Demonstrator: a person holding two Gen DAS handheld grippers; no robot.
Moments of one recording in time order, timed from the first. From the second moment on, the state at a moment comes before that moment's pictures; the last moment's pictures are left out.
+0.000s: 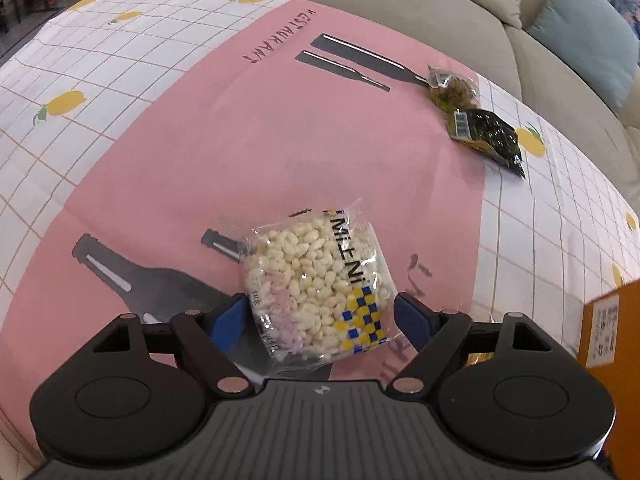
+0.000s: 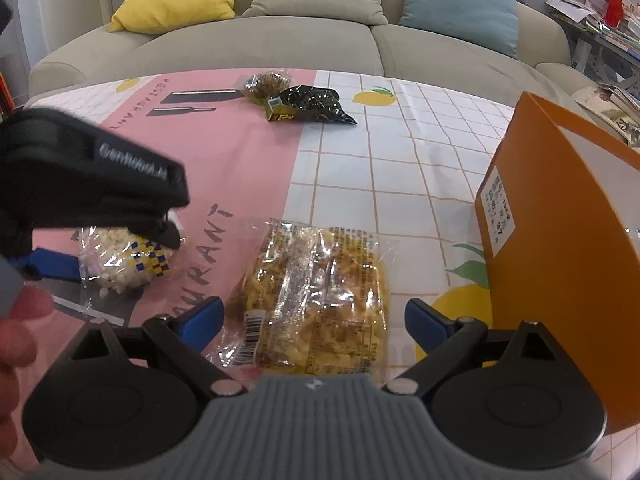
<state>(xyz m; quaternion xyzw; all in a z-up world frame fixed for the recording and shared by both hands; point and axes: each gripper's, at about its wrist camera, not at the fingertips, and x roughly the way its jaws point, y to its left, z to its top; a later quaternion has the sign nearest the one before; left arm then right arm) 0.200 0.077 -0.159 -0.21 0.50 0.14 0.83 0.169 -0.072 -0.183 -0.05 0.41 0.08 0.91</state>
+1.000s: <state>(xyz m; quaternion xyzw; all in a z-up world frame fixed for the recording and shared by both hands) 0.199 0.073 -0.164 -0.10 0.49 0.06 0.86 0.167 -0.085 -0.187 -0.02 0.43 0.10 0.90</state>
